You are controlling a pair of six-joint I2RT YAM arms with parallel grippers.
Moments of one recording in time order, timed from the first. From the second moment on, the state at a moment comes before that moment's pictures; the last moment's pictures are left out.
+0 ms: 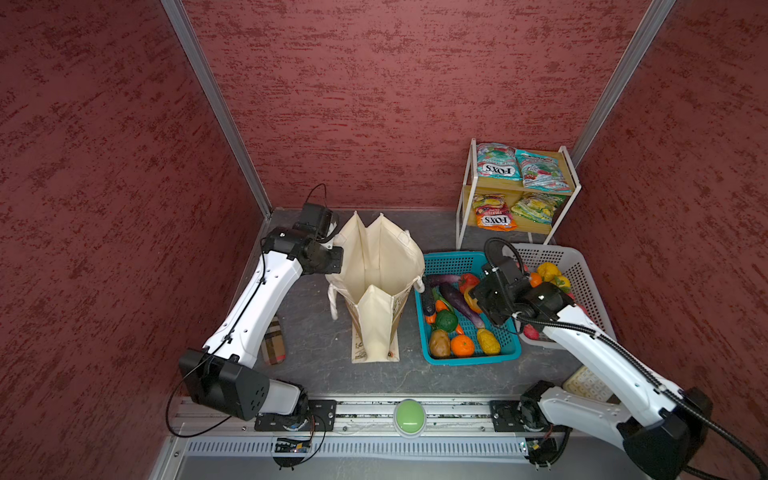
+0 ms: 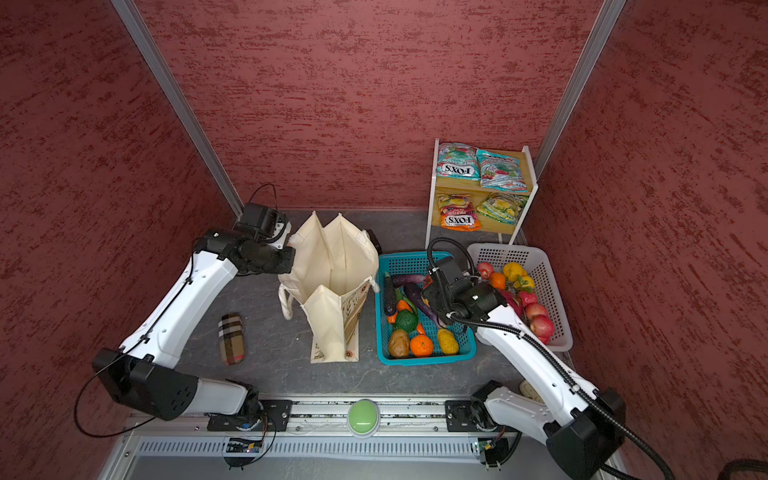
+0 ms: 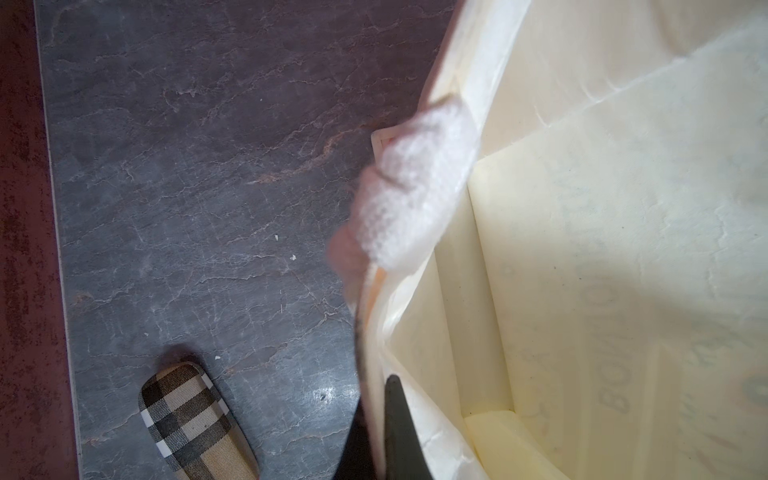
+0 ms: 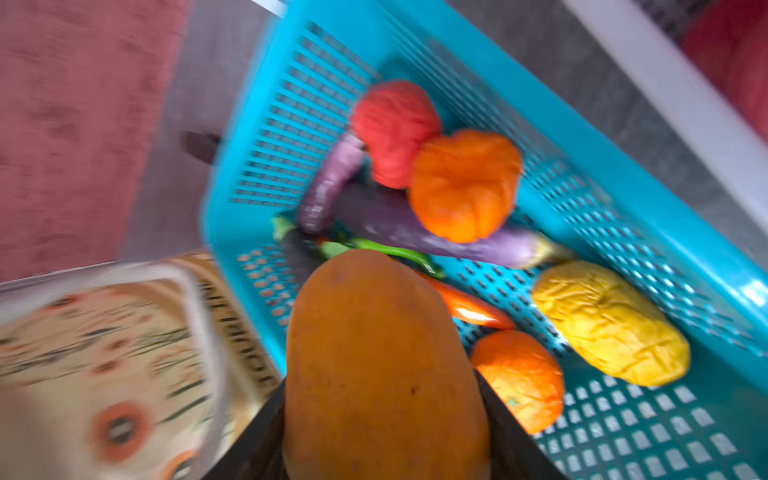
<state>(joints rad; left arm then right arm) -0.26 1.41 1.50 -1.18 -0.03 -0.16 0.54 1.11 1.10 -0.94 0.14 1.31</state>
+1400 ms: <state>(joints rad) -0.28 1.40 1.52 -1.18 0.00 -0.16 0.90 2.20 2.42 -1.24 0.11 0.70</state>
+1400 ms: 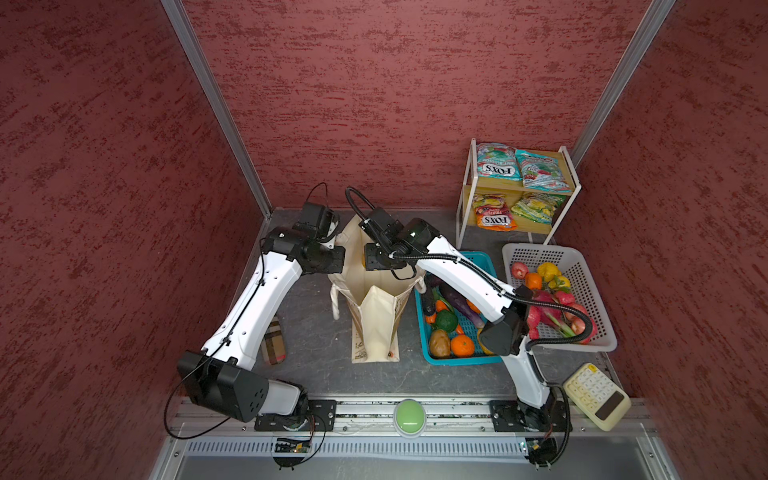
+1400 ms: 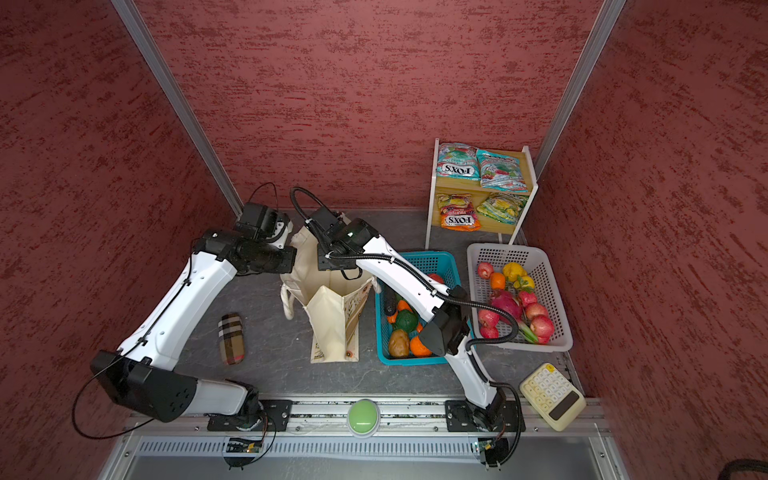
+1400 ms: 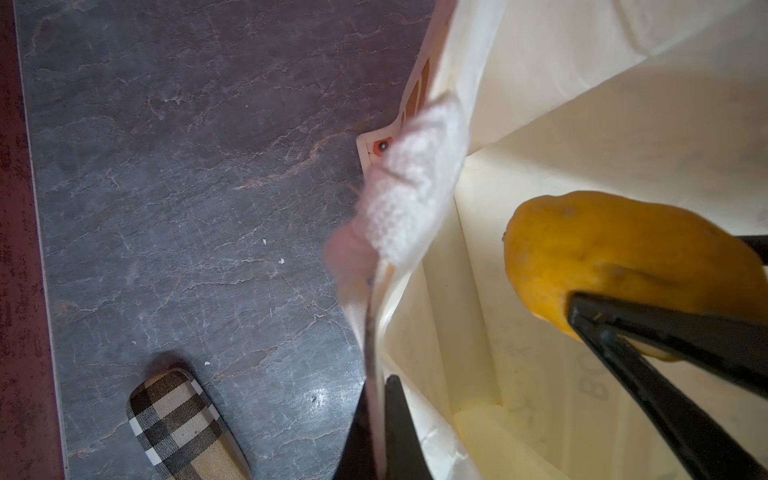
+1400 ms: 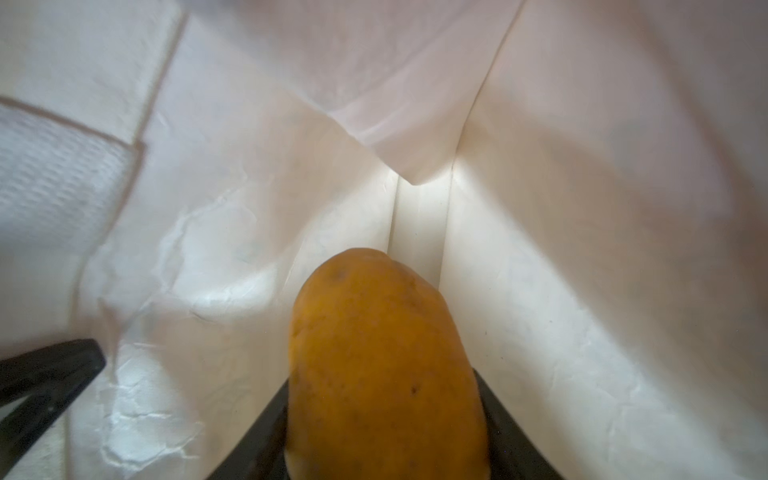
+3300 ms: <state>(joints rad) -0.24 1.38 1.48 -1.14 0.02 -0.18 0.91 2.29 2.11 -1.06 0.01 0.68</state>
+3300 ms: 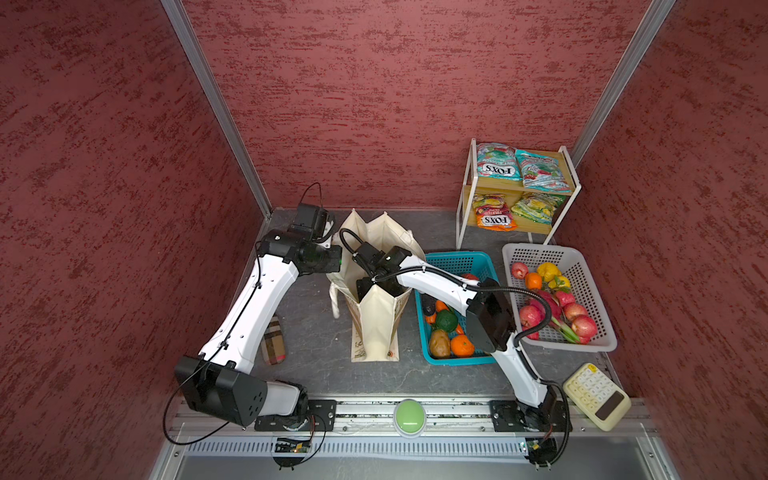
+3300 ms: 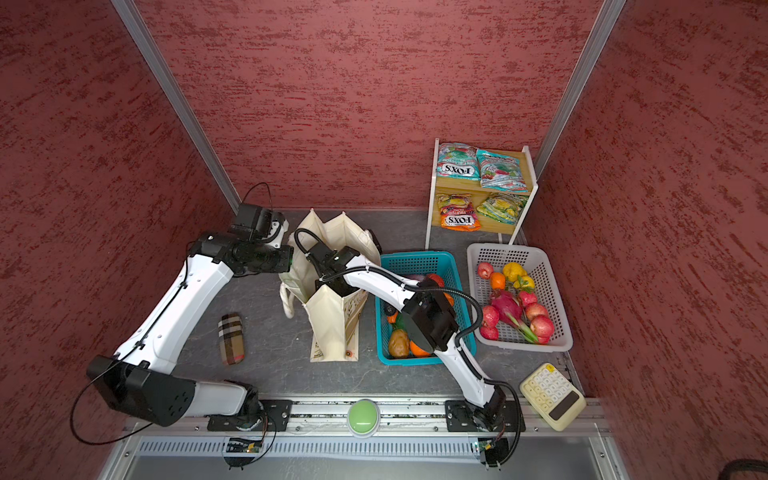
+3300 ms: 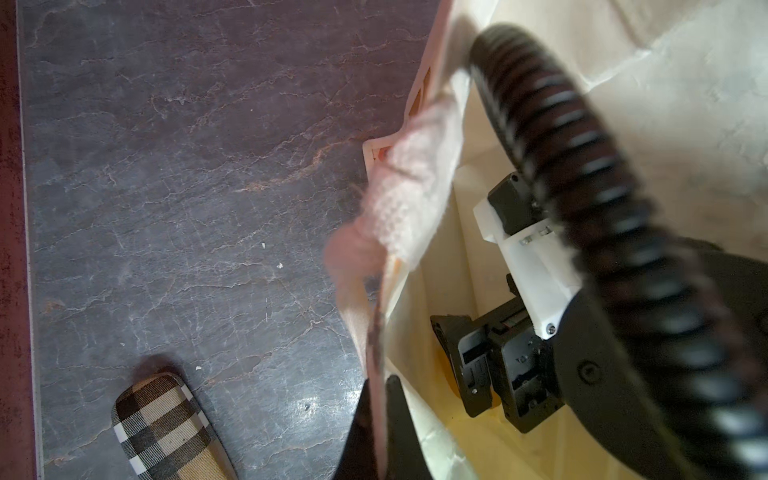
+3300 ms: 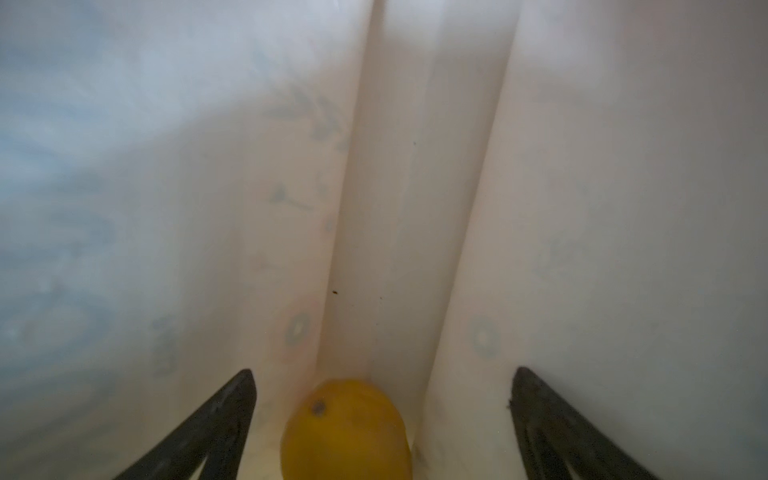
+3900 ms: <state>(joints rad) -0.24 1.36 1.46 -1.13 0.03 -0.18 0.91 2.14 2.48 -1.18 0.18 0.68</state>
